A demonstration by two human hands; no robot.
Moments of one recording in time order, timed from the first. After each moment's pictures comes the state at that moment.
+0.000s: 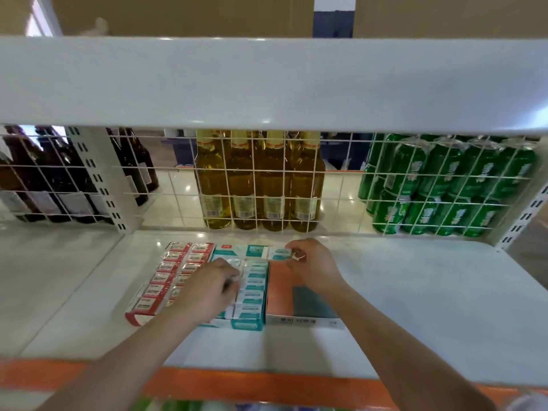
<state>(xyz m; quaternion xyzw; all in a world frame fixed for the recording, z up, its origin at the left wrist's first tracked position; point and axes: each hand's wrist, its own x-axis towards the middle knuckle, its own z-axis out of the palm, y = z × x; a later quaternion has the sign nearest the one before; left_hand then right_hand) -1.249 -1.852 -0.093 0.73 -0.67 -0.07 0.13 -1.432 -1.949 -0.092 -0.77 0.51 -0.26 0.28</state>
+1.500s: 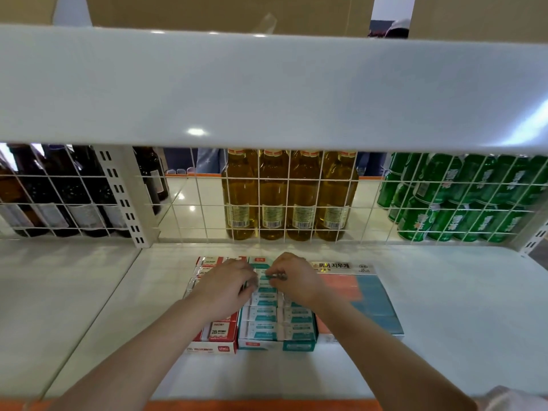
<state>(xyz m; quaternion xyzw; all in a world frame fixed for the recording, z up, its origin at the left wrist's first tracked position) -1.173 -1.876 -0.098 0.63 -0.77 -0.05 0.10 -1.334 -1.939 -0.097 -0.85 0.44 -0.14 0.25</state>
